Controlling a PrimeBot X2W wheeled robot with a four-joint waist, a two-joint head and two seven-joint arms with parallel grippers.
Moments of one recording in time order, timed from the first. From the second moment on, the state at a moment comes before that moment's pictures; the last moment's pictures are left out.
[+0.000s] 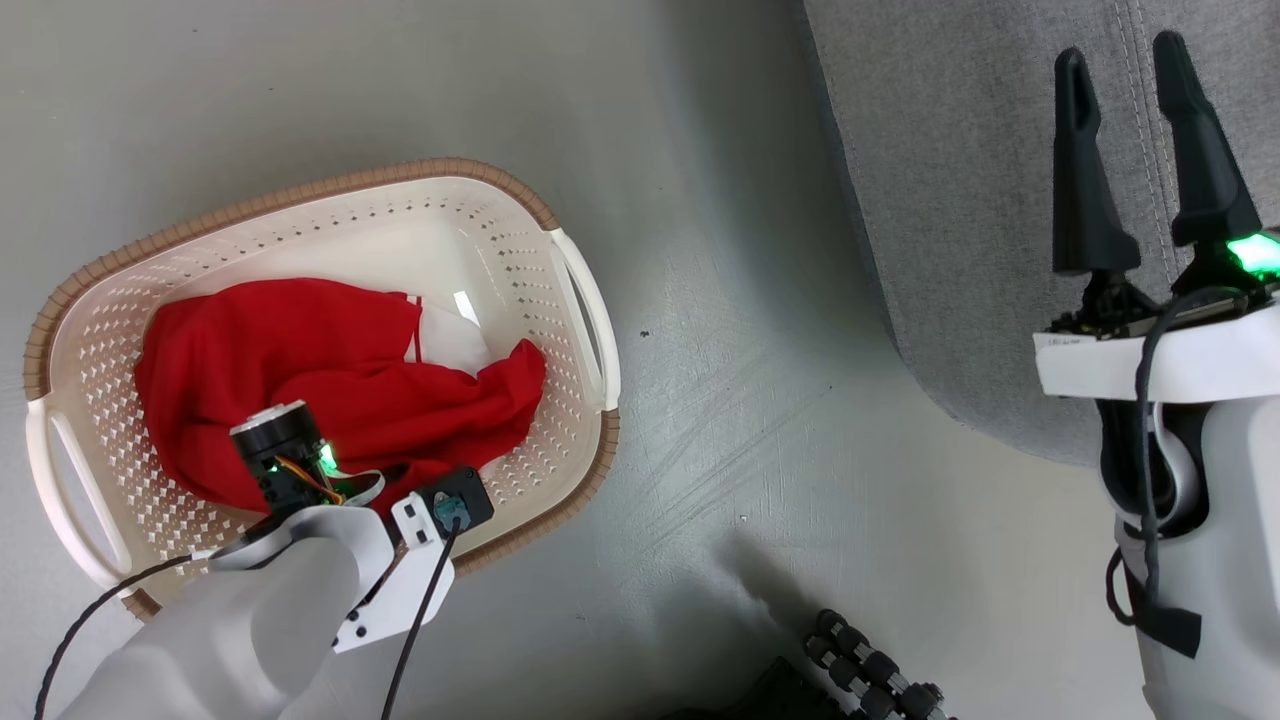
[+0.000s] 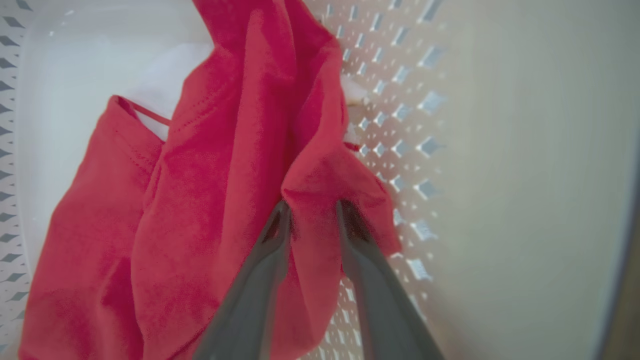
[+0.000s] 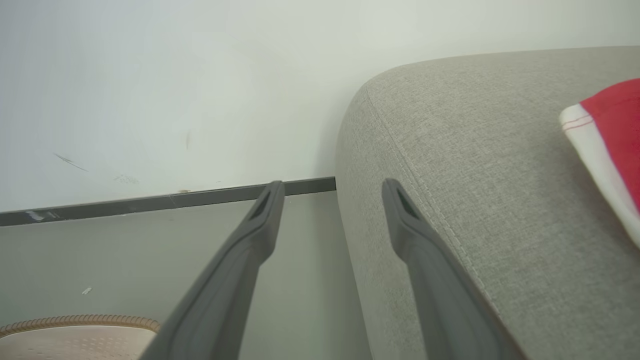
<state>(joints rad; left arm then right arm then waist) -0.80 0.23 -1.06 0.88 -0.01 -0.13 0.10 -0.45 -0.04 -0.02 -0.12 0.21 0.12 -0.25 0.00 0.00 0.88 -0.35</state>
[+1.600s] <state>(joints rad) -0.88 0.23 -0.81 0.72 -0.24 0.08 -0.22 -0.54 -0.04 0.00 -0.09 0.13 0.12 -0.26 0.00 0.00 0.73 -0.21</state>
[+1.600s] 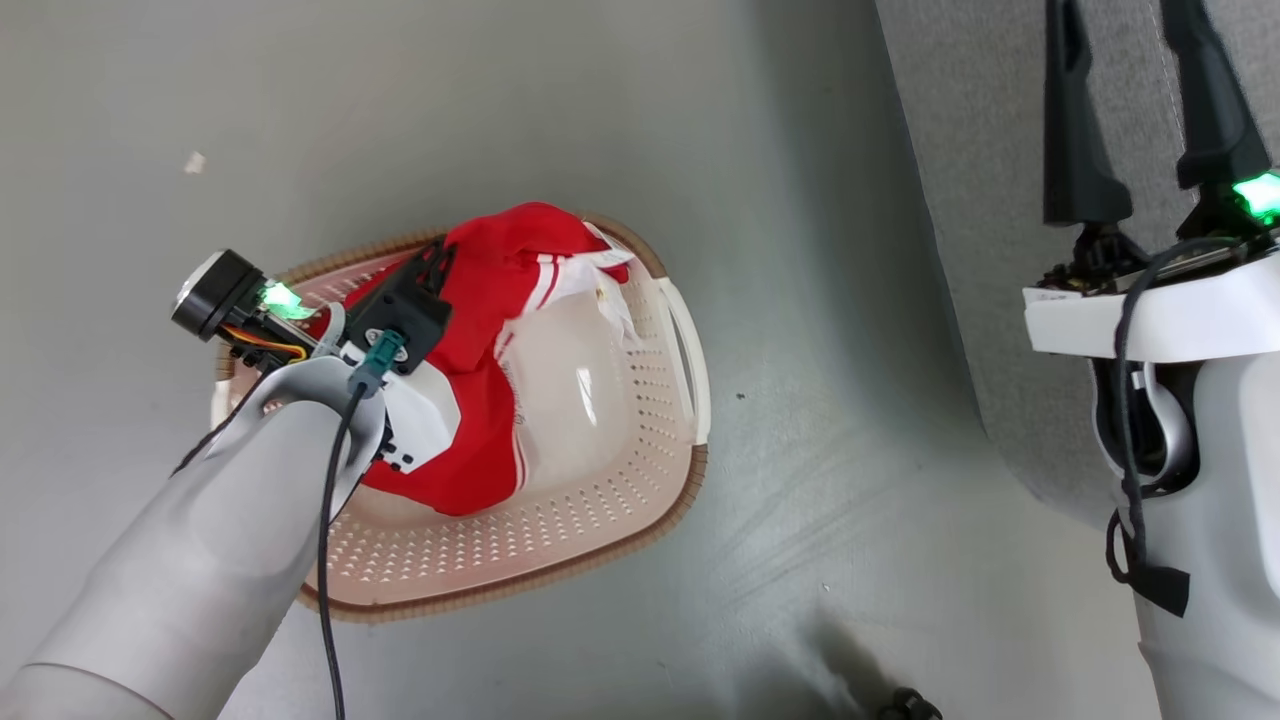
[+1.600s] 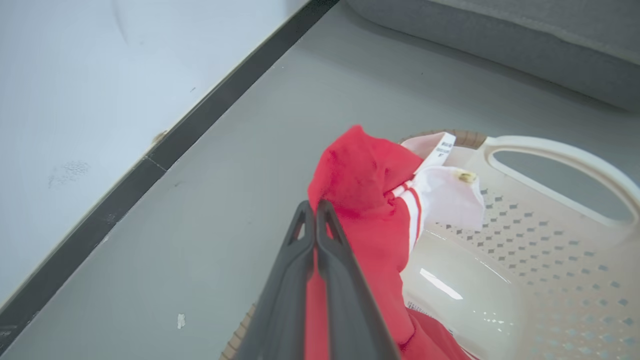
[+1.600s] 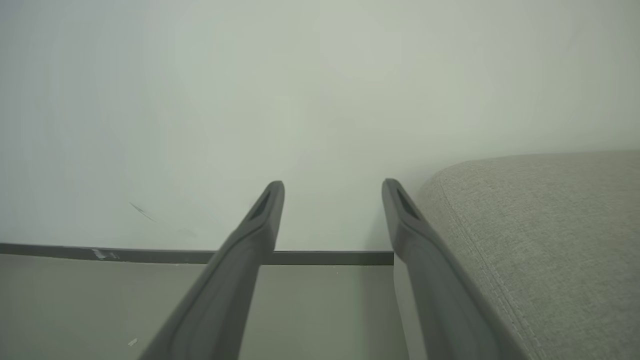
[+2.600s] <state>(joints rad) -0.74 0.29 -0.62 0.42 -0.35 0.16 -0.25 -0.38 -0.08 0.01 0.01 0.06 0.12 -0.26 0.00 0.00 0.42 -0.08</state>
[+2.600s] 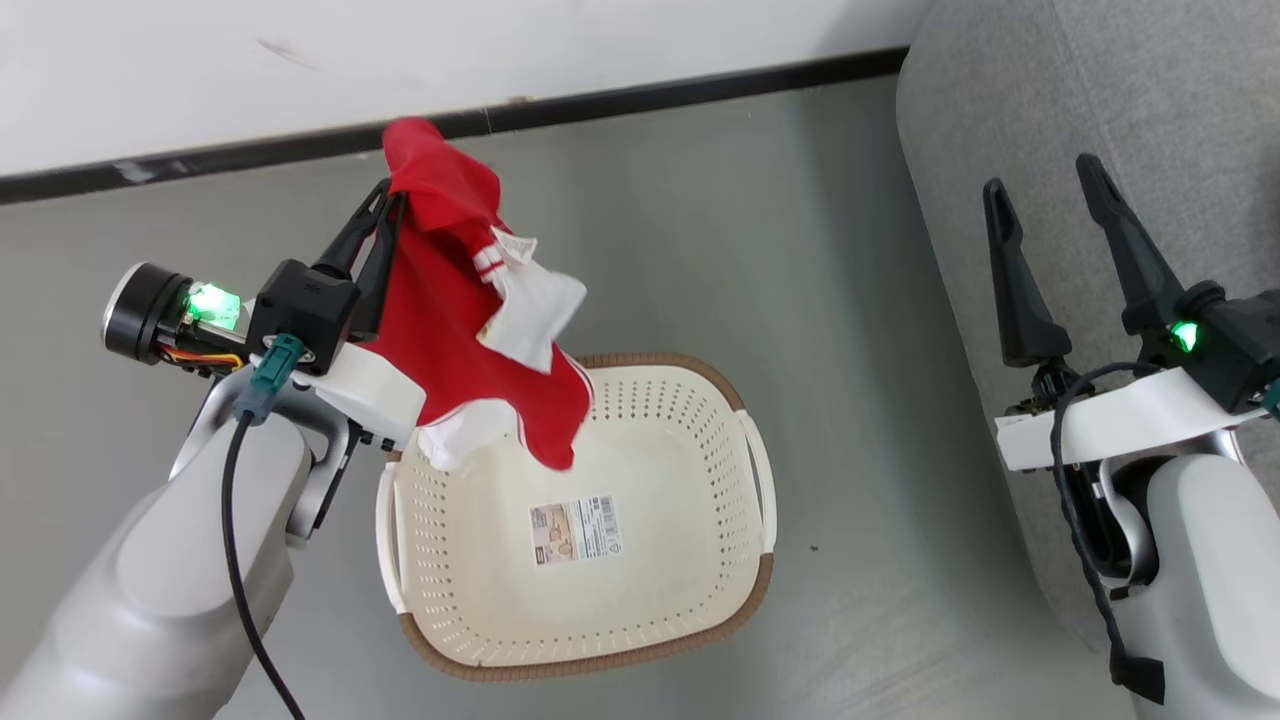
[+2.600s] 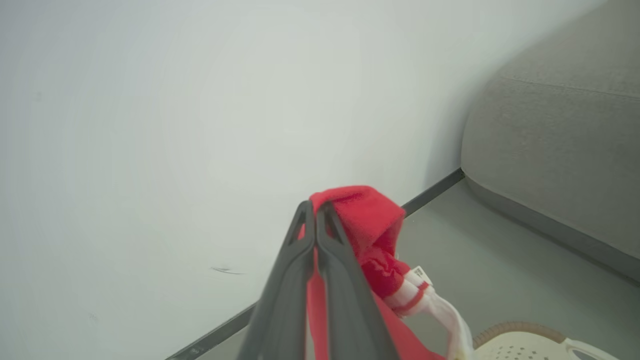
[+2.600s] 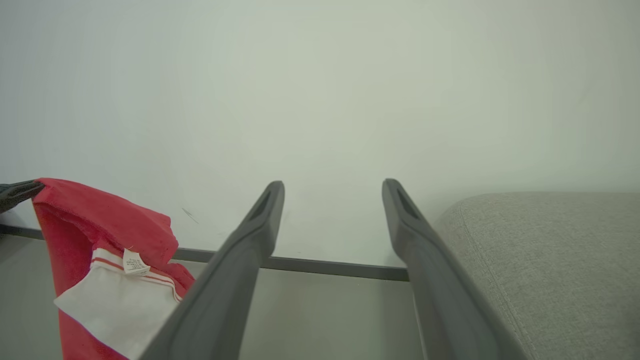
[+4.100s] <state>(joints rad) -0.65 0.29 -0.61 0.17 -0.43 0.07 -0.22 -0.24 -0.15 0.51 0.20 0.14 0.12 -0.21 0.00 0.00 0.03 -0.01</state>
